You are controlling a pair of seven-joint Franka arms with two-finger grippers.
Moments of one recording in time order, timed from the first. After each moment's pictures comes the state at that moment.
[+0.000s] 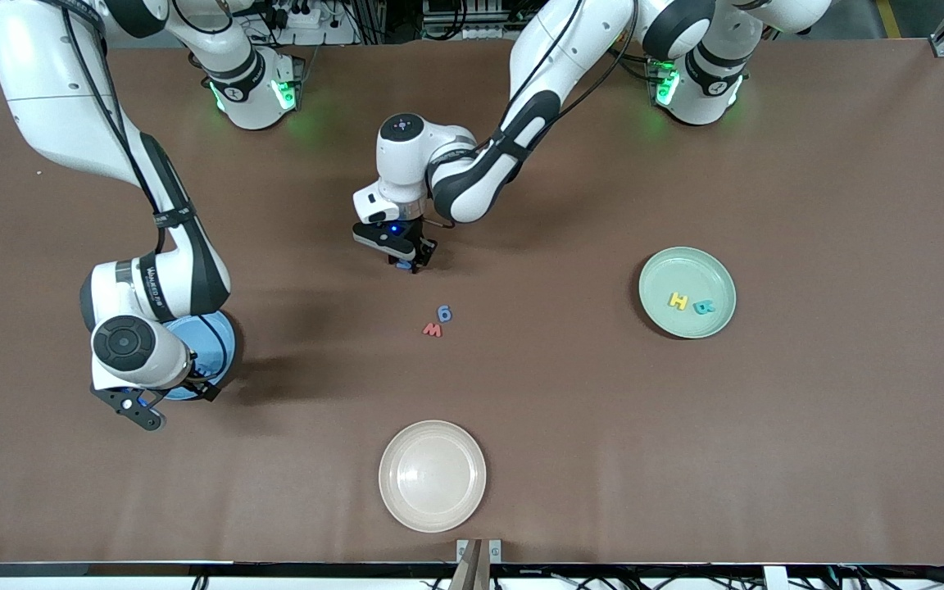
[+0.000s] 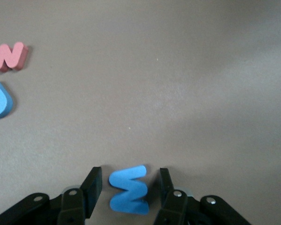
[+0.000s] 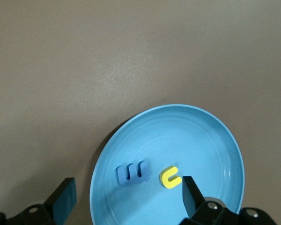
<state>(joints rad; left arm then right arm) -0.98 0.97 -0.13 -1.33 0.45 2.50 -0.97 0.04 0.67 0.02 -1.60 -0.38 2.15 0.88</state>
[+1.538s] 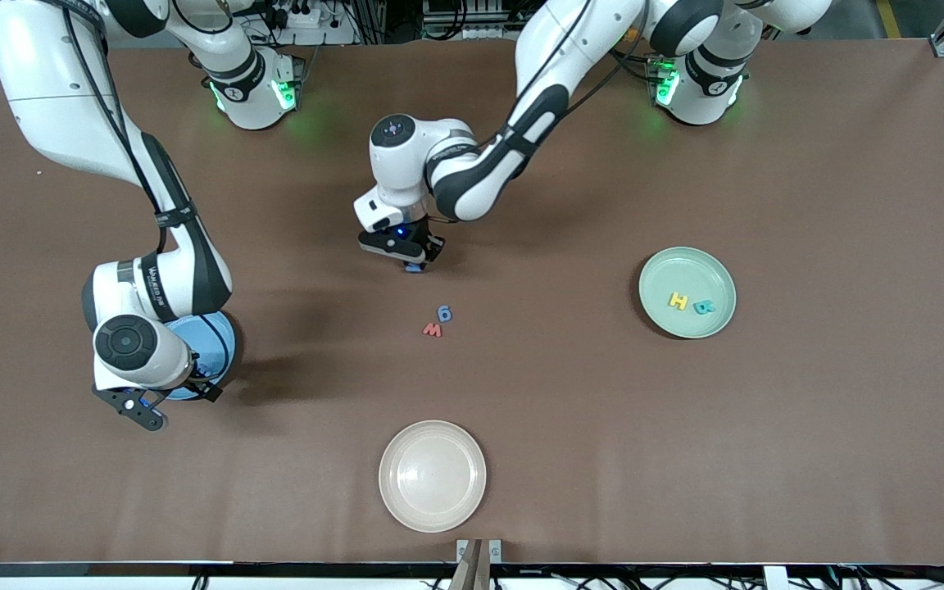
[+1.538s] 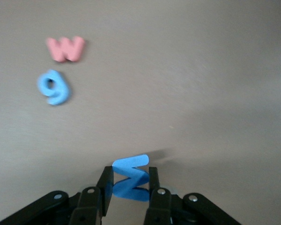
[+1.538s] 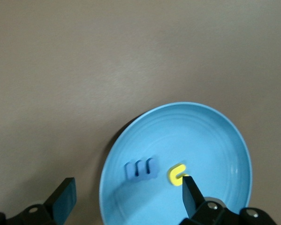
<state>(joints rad) -0.90 0.90 -0.16 -1.29 0.30 2.28 -0.89 0.05 0.67 0.04 -1.60 -0.38 2.17 0.88</state>
